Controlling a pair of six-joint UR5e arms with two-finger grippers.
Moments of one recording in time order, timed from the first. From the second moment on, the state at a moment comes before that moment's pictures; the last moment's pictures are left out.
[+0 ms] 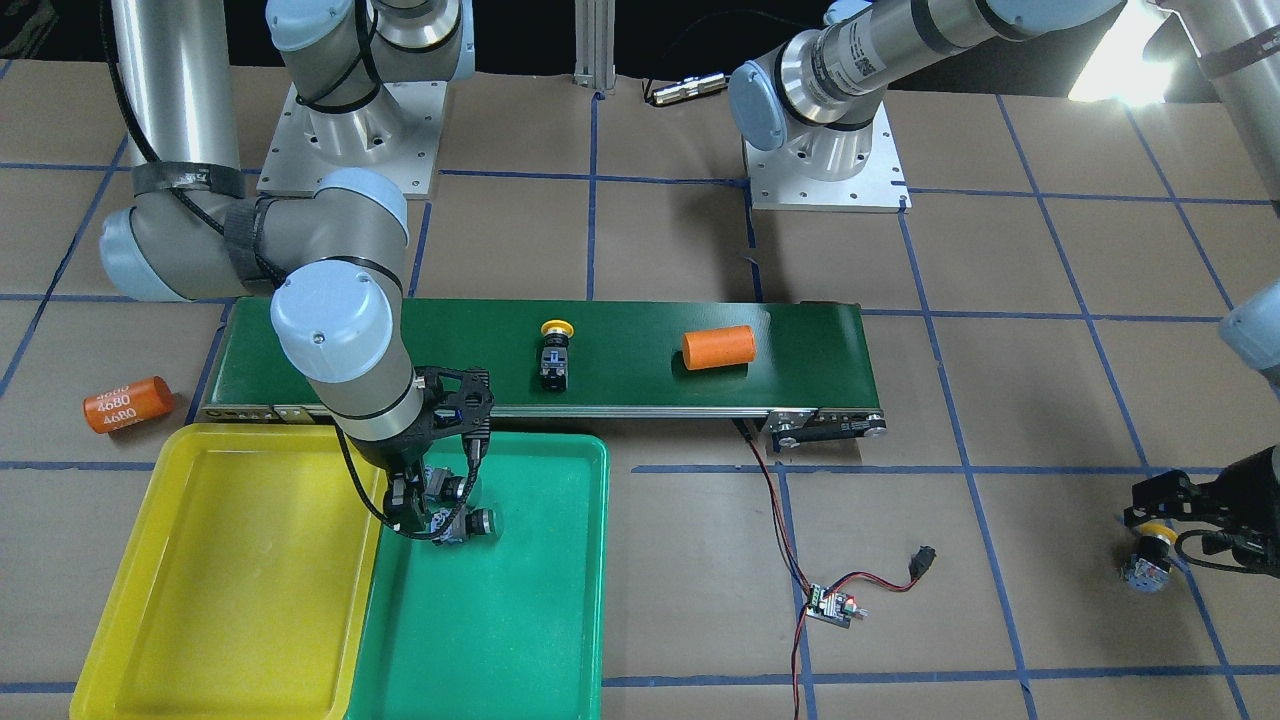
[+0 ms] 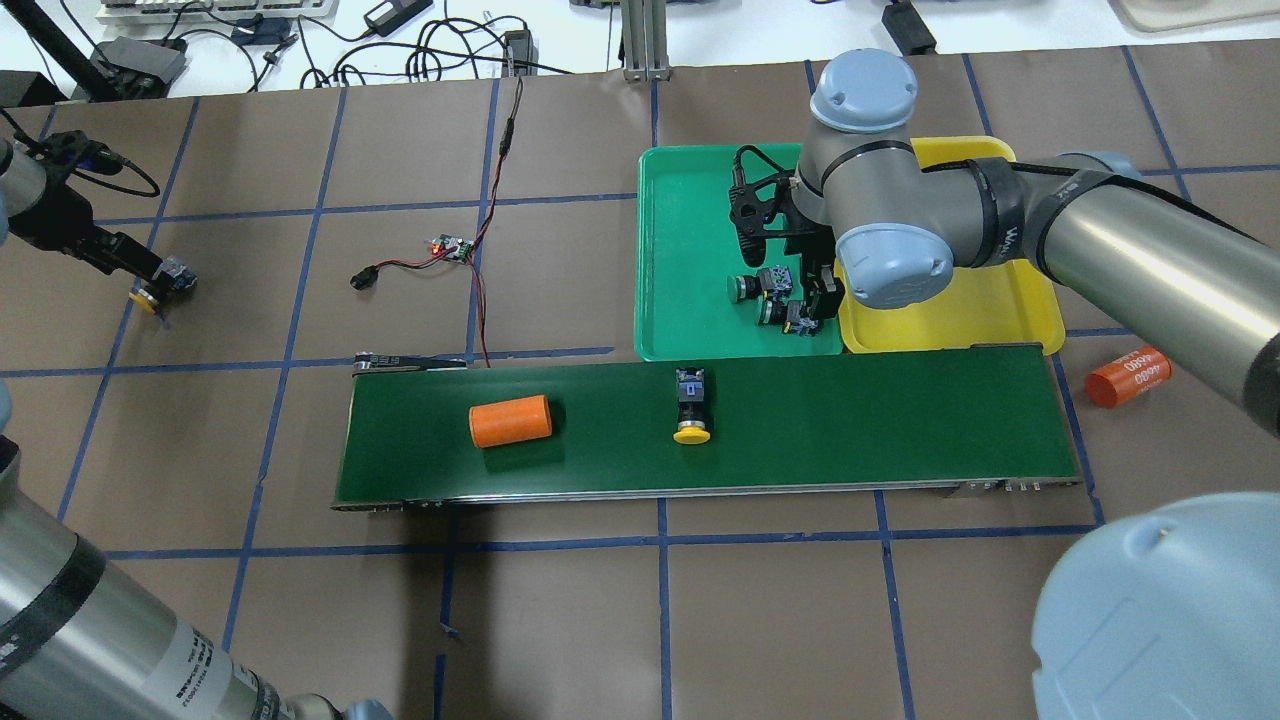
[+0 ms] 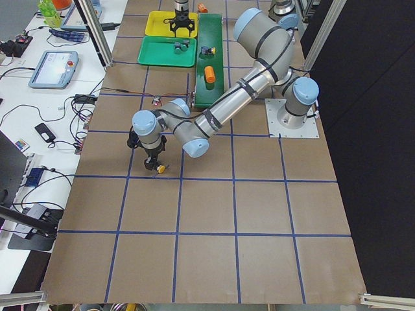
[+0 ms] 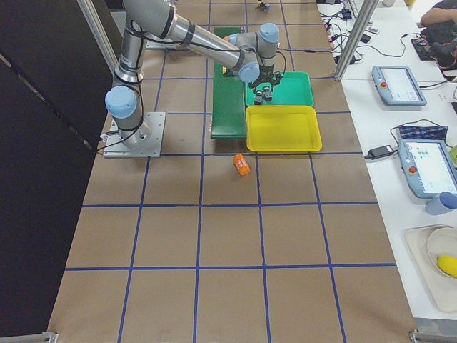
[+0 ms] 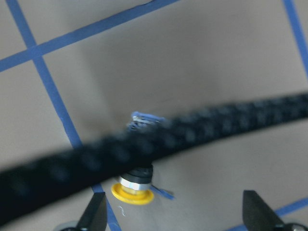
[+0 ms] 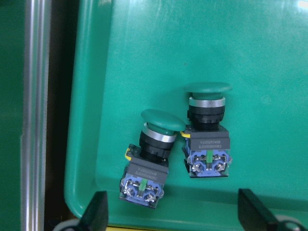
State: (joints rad) left arm -0.95 -2.24 -1.39 -1.12 1.52 0.96; right arm 1.67 -1.16 1.73 -2.19 -1.56 -1.57
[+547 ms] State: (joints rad) left arm -0.95 -2.30 -1.36 -1.09 1.51 0.95; right arm 1.58 -1.32 1.78 -2.01 -1.55 -1.44
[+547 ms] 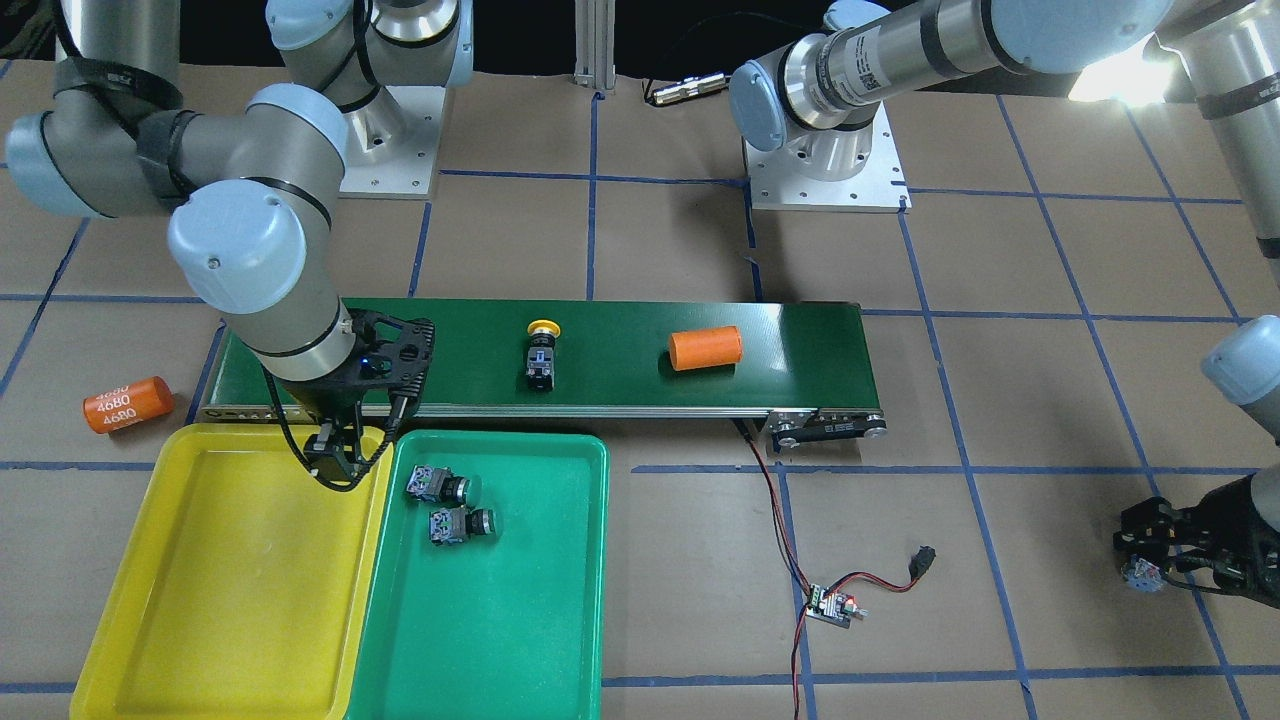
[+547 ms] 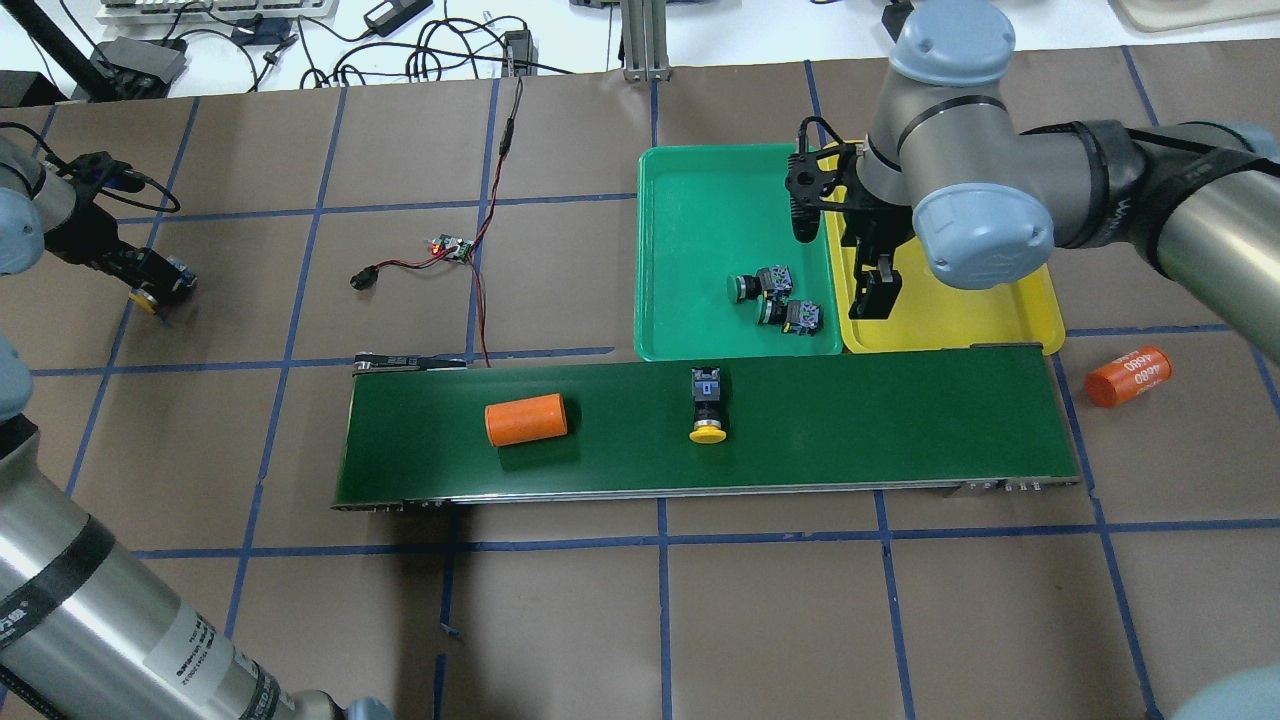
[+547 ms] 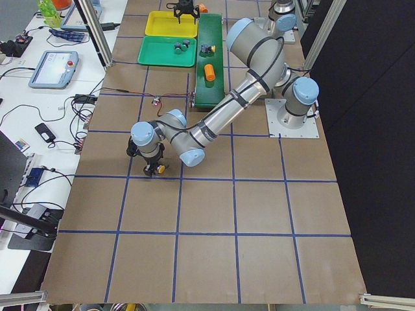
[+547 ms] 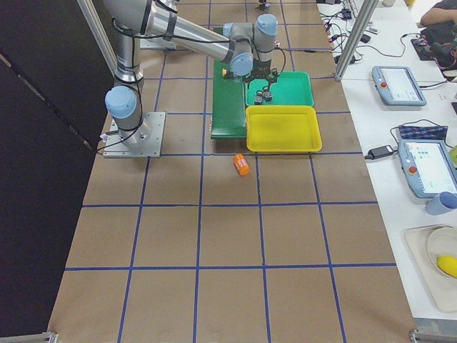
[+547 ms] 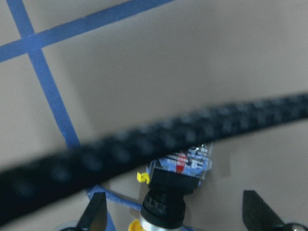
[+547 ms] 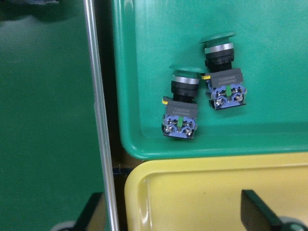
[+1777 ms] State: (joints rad) left arm -1.20 -1.89 -1.66 -1.21 1.52 0.58; right arm 1.52 -1.43 1.93 -1.99 -1.53 -0.56
